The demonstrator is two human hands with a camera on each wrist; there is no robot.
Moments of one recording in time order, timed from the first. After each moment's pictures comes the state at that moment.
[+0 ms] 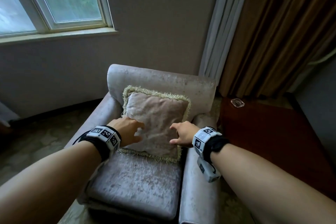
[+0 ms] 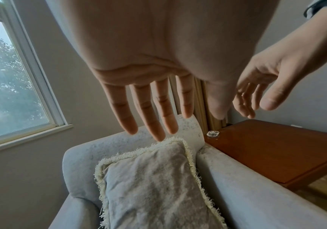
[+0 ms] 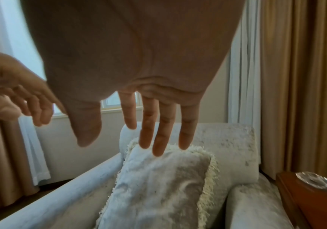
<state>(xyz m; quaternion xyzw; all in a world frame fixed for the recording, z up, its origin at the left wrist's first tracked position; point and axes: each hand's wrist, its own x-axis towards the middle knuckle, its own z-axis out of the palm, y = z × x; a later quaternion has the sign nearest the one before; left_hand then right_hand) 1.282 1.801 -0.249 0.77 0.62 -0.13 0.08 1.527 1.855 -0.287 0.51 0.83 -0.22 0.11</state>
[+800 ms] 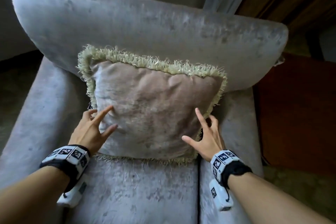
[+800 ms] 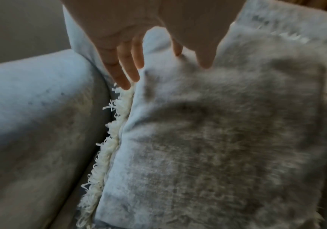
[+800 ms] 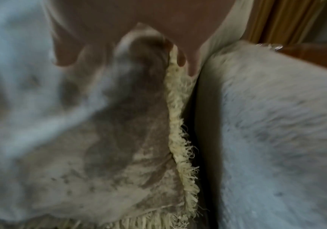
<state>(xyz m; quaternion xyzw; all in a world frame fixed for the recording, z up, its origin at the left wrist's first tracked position) 1.096 2.083 -0.596 0.62 0.74 0.06 0.26 1.475 2.068 -0.587 0.73 0.61 -0.32 -0.04</state>
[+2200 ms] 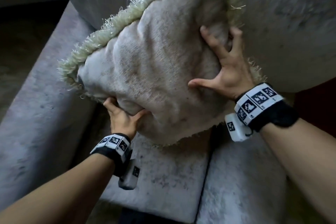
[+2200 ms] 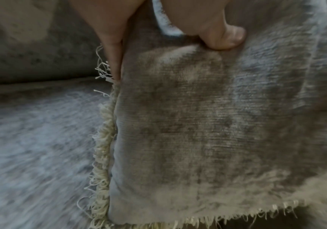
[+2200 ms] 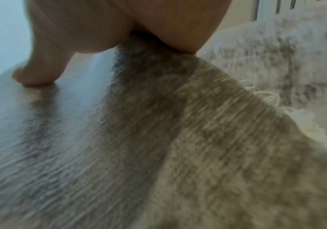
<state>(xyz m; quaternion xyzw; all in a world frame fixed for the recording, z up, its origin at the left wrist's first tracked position) 1.140 2.048 -0.674 0.27 0.81 0.36 0.37 1.379 2.216 -0.528 0.50 0.84 -0.15 -0.16</state>
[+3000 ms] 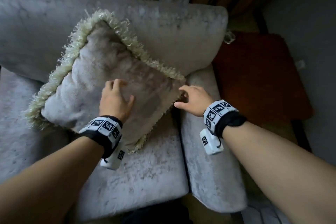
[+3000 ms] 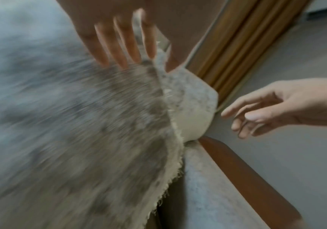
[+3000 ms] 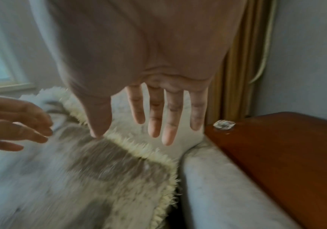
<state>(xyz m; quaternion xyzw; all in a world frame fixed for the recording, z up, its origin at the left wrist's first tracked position) 1.234 2.115 -0.495 0.66 0.68 0.18 0.28 1.496 2.090 -0.464 0.73 0.63 -0.28 0.07</state>
